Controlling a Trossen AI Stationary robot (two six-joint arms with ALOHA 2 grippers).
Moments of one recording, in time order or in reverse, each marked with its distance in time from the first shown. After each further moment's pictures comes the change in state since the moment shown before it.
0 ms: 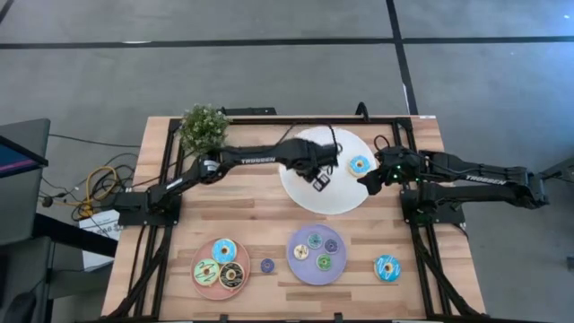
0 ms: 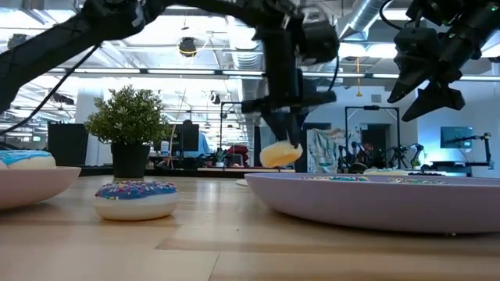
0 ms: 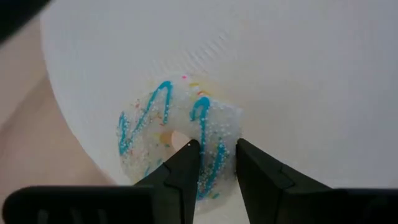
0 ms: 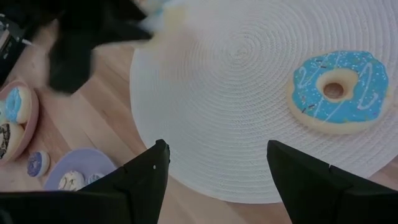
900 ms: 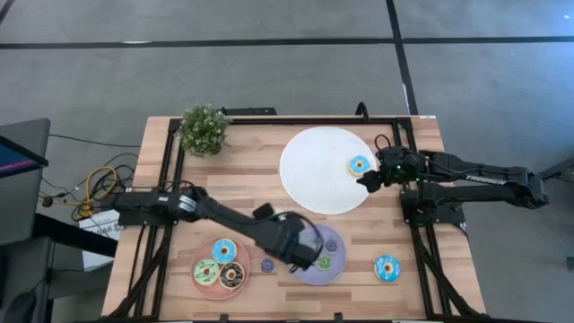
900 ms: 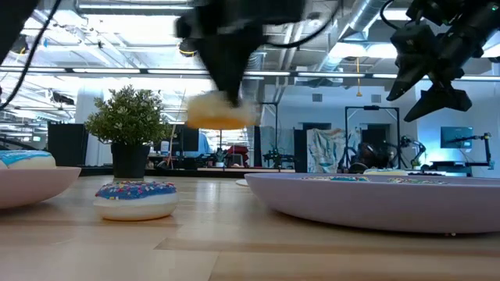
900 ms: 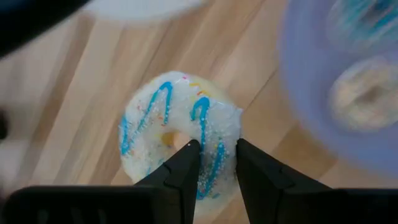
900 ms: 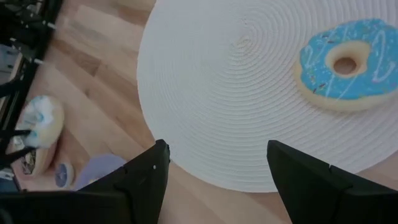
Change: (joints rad) left arm -0.520 -0.145 -0.193 -0.336 -0.182 -0.374; right arm 0.004 0.000 0.000 0.001 -0.035 0.152
